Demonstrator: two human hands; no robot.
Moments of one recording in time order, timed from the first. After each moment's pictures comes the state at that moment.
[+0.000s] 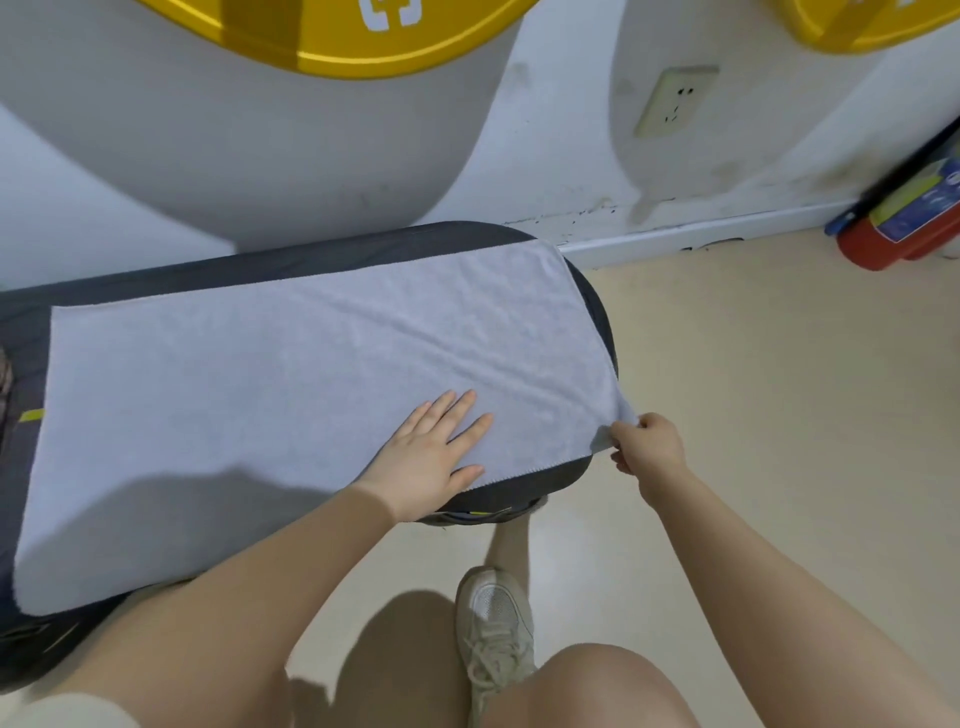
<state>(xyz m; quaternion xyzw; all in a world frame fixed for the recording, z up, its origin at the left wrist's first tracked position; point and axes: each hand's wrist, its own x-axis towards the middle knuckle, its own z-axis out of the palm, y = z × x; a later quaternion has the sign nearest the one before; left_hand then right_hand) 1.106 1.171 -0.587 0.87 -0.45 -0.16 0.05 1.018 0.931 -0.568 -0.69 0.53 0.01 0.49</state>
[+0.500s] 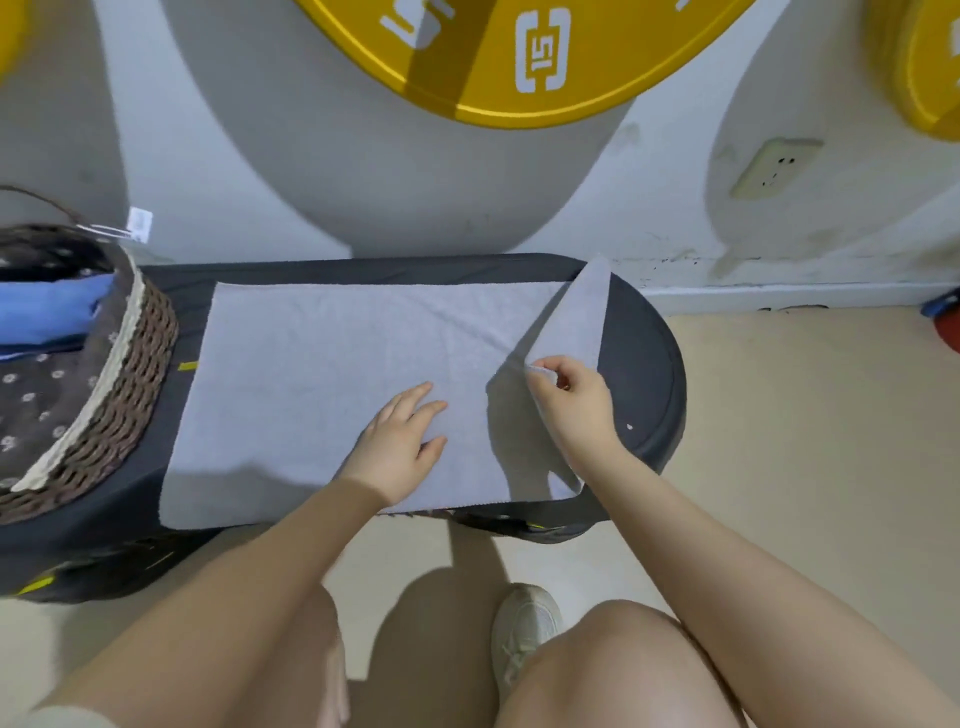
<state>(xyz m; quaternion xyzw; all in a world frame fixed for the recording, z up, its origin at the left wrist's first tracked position) 1.118 1.264 -0.562 0.94 -0.22 -0.15 0.22 1.093 1.063 -0.506 -0.81 0.25 -0.03 0.54</state>
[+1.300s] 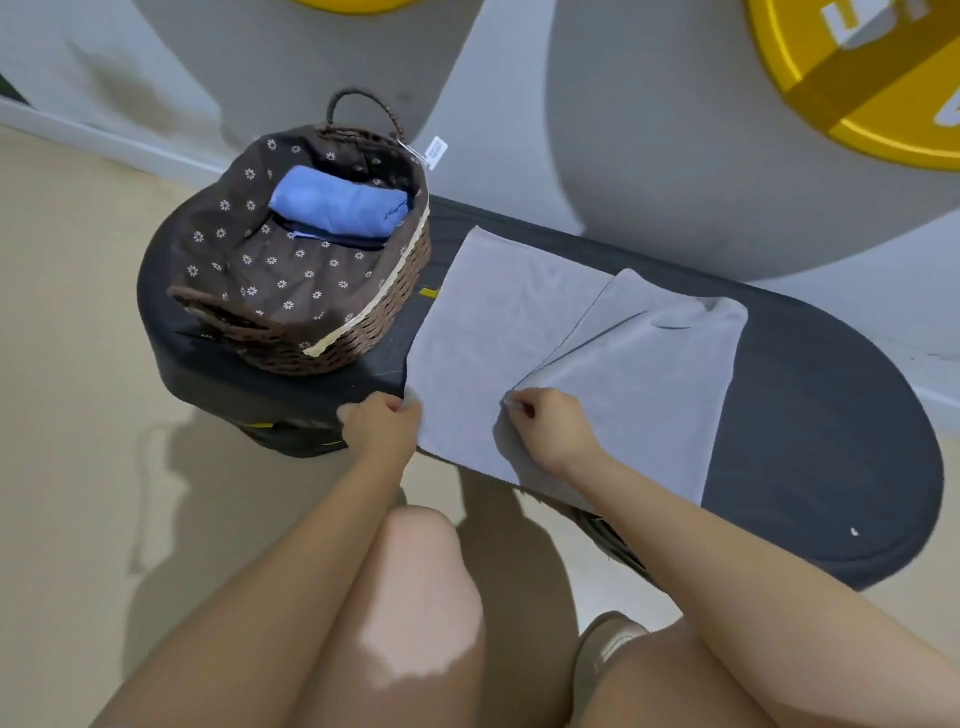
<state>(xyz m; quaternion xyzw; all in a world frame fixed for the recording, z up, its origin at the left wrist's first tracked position) 1.089 1.425 -0.556 0.79 0.42 -0.08 0.45 1.128 1.257 -0.541 -0.93 -0.07 0.21 0.30</state>
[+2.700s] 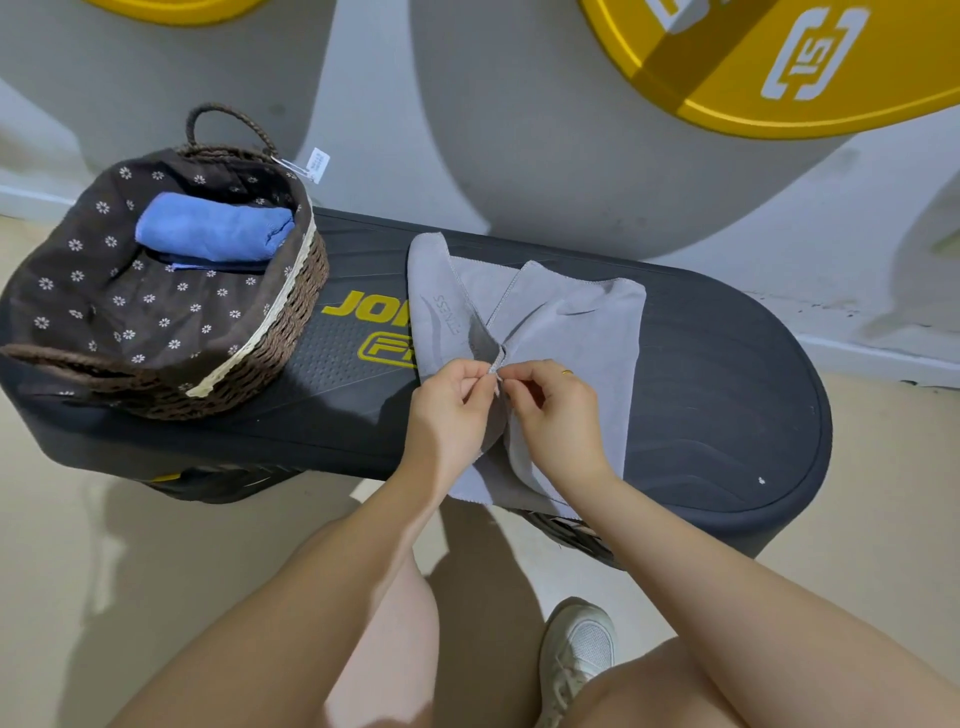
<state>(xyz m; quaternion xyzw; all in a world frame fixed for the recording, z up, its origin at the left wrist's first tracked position) 1.114 1.308 -0.518 0.76 0.14 -0.05 0.64 1.111 1.199 -0.501 -0.89 0.00 -0.02 0.46</state>
